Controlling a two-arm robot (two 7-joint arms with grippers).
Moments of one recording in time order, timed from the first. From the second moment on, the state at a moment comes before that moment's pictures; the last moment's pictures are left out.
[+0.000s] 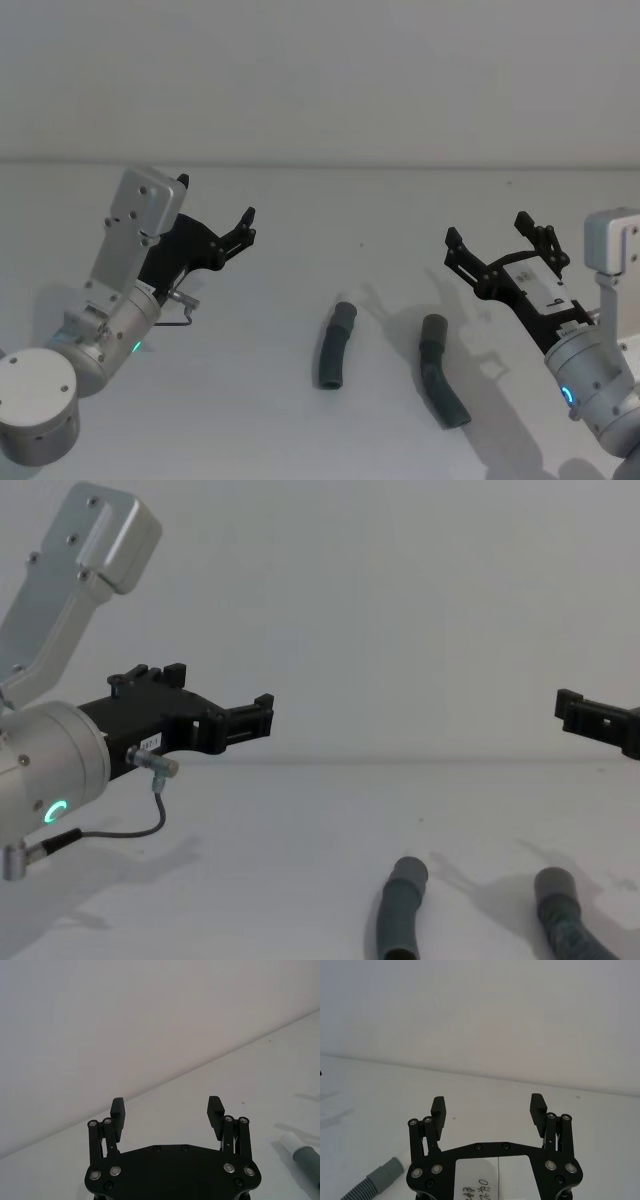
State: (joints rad) left arm -0.24 0.38 0.45 -1.63 -0.20 0.01 -0.01; right arm -0.01 0.34 -0.23 -1.77 0.29 0.03 0.07
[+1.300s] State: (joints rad) left arm -0.23 0.36 0.46 -1.70 -0.22 0.13 -0.02; right arm -0.05 0.33 -0.20 -1.80 0.33 0.10 0.09
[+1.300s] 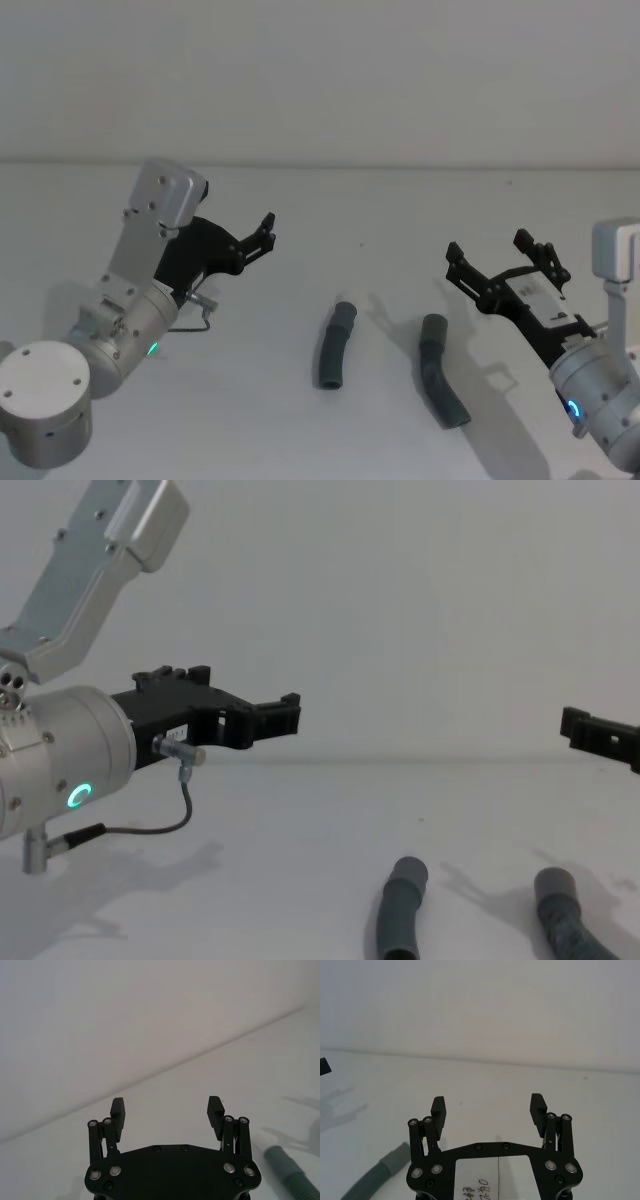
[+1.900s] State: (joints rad) left arm -0.16 0.37 0.45 -1.80 -0.32 0.30 -0.10; right arm -0.15 0.33 -0.19 -1.93 0.35 0.25 0.04
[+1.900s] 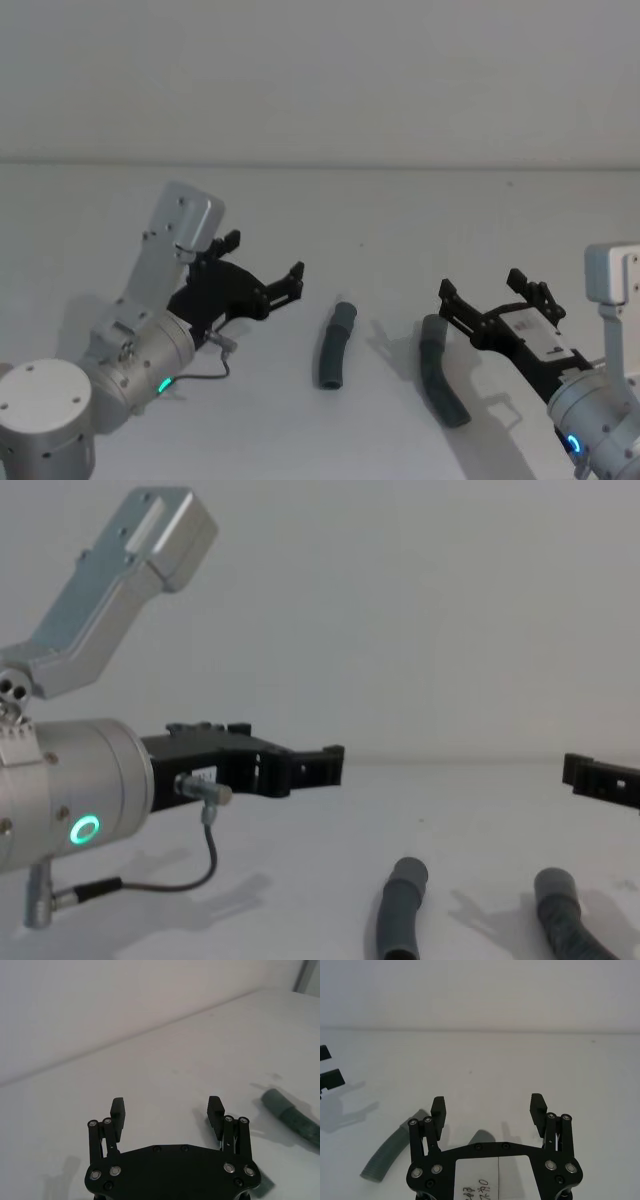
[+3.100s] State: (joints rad) left arm -0.17 0.33 0.55 -1.72 -0.26 0.40 -0.14; right arm -0.27 0.30 -0.19 -1.94 0.32 0.33 0.01
